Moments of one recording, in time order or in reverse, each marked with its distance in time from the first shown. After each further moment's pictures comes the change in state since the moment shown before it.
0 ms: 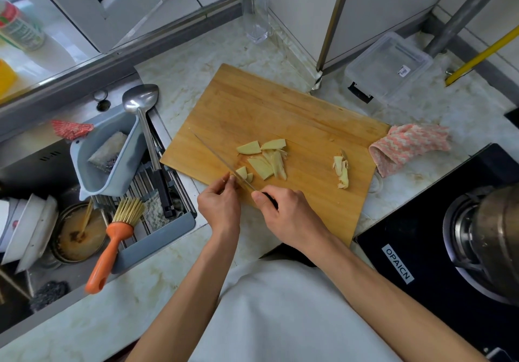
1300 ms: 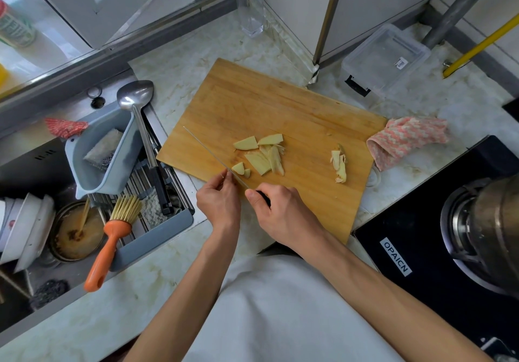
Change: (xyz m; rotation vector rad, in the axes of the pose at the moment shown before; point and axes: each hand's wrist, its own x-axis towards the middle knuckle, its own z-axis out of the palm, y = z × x) left_hand -0.006 0.001 0.001 0.100 0.013 0.088; right_hand -0.006 -0.016 -0.001 -0.002 -0.005 0.018
